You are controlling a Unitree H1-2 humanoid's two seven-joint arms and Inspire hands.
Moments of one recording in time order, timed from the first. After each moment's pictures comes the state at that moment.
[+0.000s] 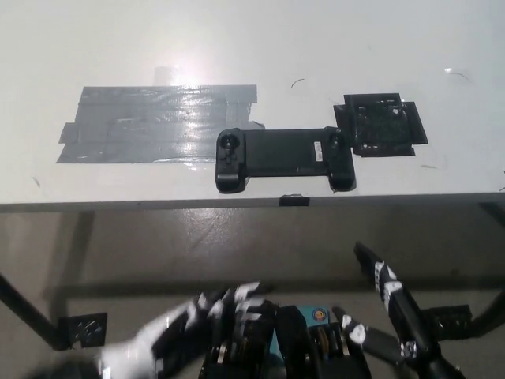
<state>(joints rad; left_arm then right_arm) -0.05 0.43 -0.37 -0.33 -0.45 0.35 -0.34 0.05 -0.10 0.16 -0.03 -0.07 -0.13 0.14</state>
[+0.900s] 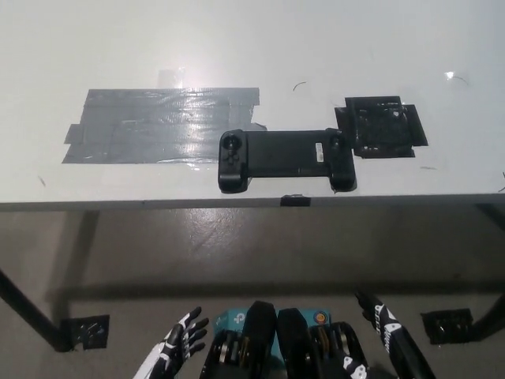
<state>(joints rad) 0.12 0.19 -0.21 0.06 -0.07 -0.08 -0.14 0.12 -0.10 0.17 0.01 -0.07 -0.13 0.14</state>
